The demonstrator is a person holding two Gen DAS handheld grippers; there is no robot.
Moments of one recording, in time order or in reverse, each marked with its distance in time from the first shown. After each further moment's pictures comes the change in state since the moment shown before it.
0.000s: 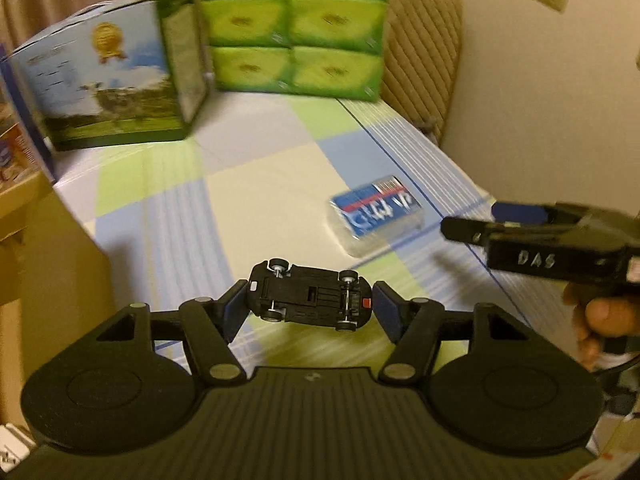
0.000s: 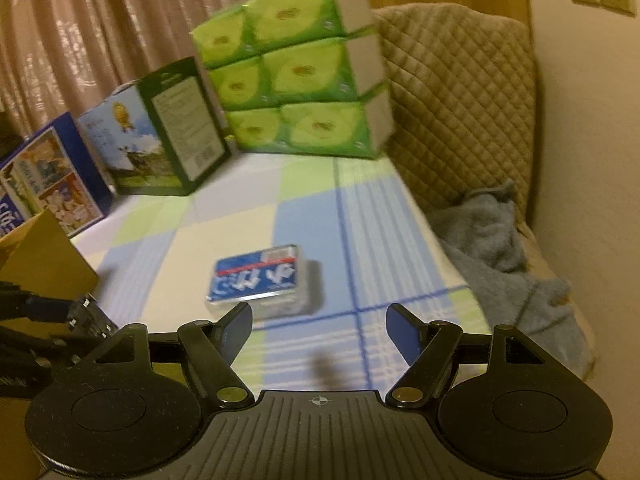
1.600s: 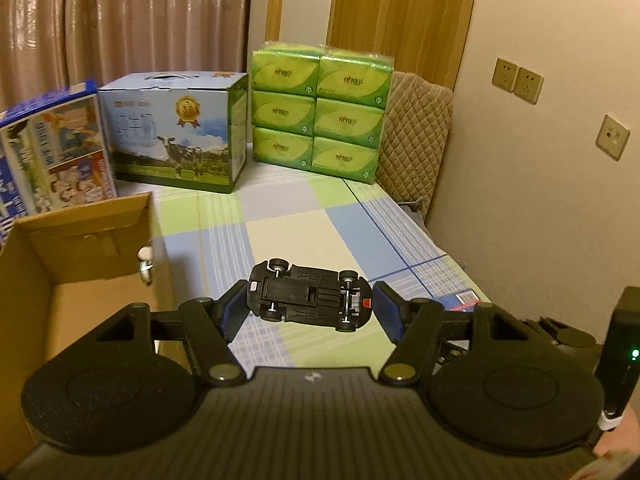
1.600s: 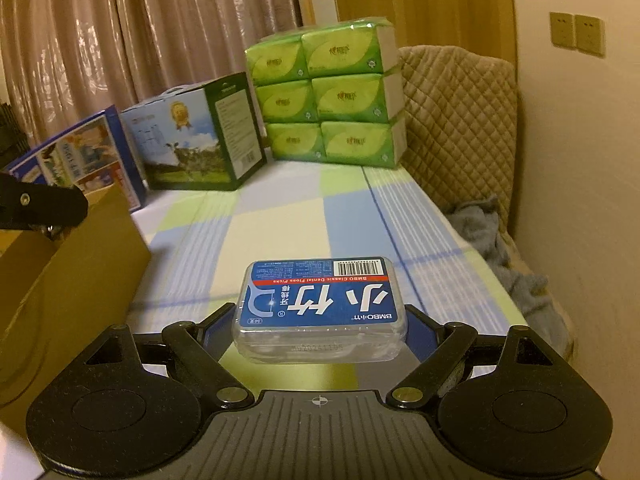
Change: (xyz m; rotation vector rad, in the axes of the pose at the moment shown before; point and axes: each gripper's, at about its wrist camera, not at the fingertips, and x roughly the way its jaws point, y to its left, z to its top) left arm -0.153 0.003 -0.049 -0.103 -0.223 -0.011; right arm -0.109 0.090 -0.067 -0.015 -0.071 -0.084
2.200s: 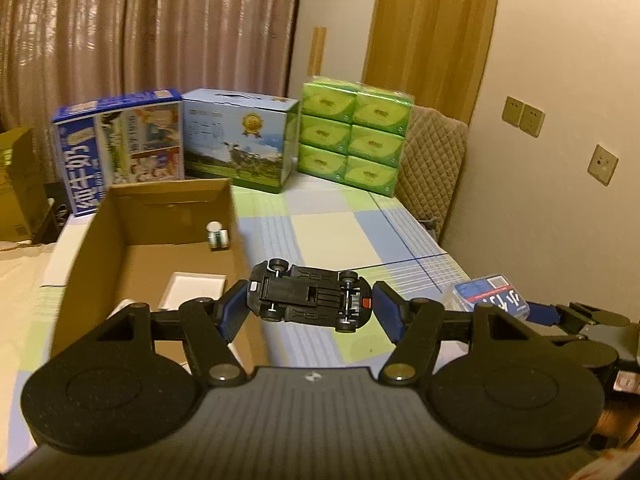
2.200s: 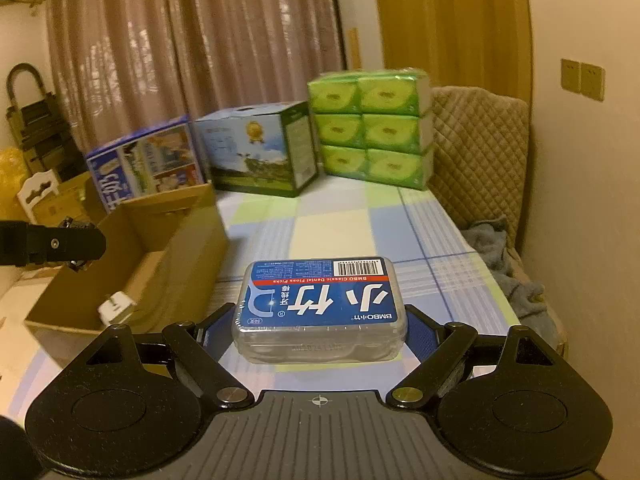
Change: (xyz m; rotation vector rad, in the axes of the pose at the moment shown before) left arm -0.138 0.018 -0.059 -0.084 -0.086 0.081; right arm -0.126 0.060 -0.017 -0.090 -0.034 0.078
